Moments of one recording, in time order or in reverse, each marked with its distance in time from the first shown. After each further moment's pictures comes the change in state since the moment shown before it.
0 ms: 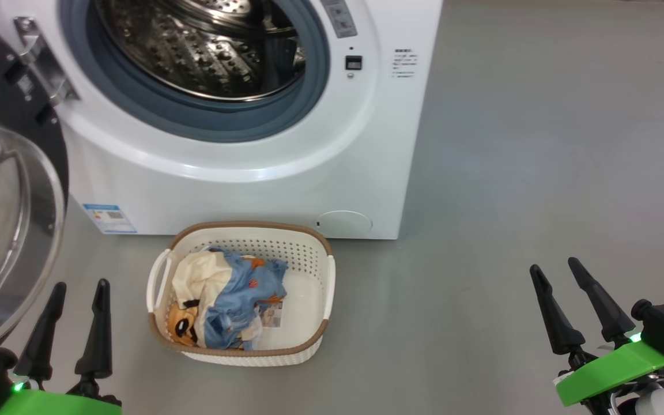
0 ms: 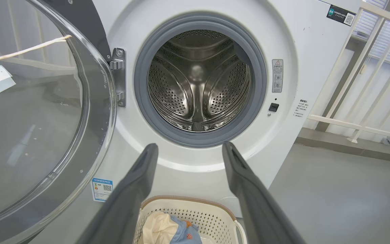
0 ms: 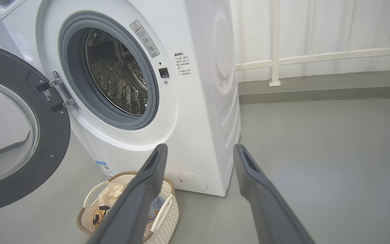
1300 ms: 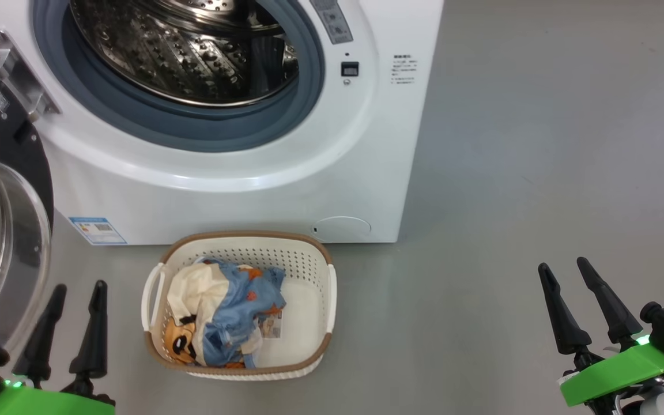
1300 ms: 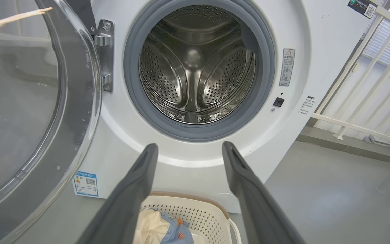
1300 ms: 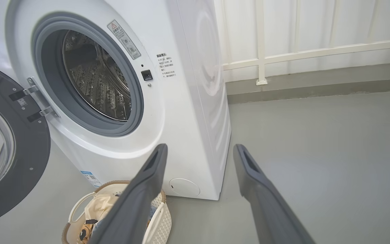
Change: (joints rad) left arm -0.004 0.057 -0.058 0.022 -0.122 0.000 0.000; right arm 0.022 0.023 -0.046 -0.024 -0.009 0.000 0.000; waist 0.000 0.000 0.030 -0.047
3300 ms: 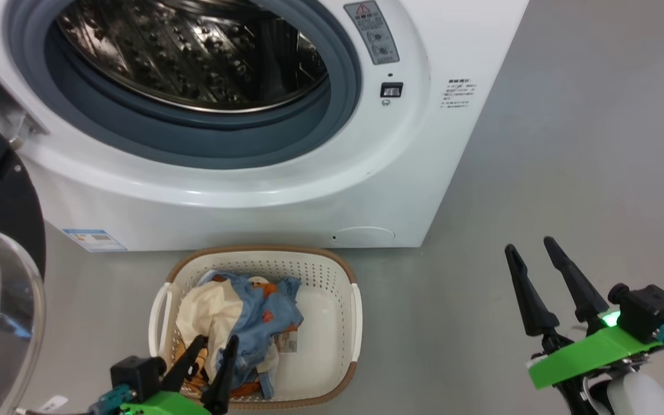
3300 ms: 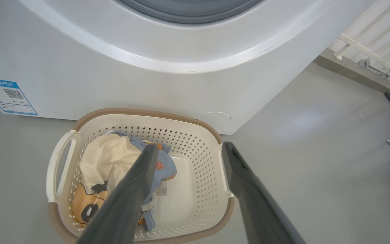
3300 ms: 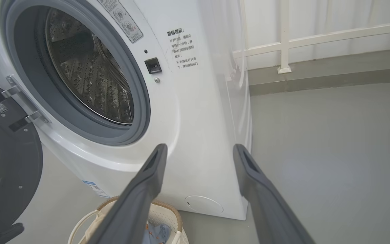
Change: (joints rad) left arm -0.149 -0.155 -0.344 0.404 0.008 0.000 0.000; right arm -0.053 0.058 0.041 -0.007 -0.030 0.000 0.000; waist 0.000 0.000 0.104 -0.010
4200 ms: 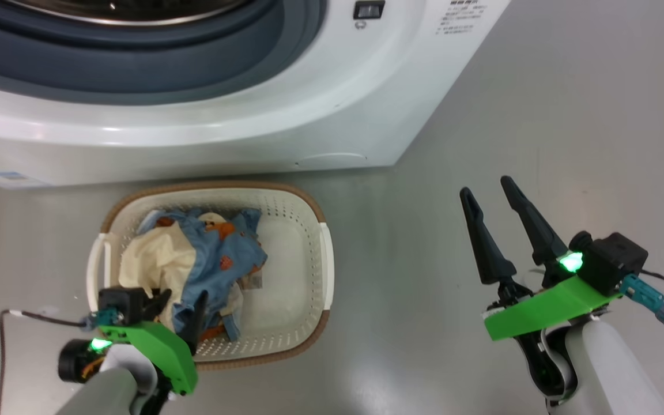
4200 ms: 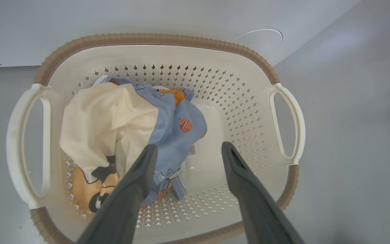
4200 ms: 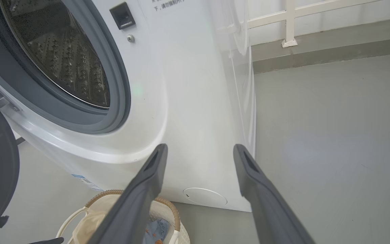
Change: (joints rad) left arm -0.402 0.049 -0.383 0.442 -0.230 0.000 0.000; right arm -0.174 0.096 0.048 -0.010 -0.065 0.000 0.000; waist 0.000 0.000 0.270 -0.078
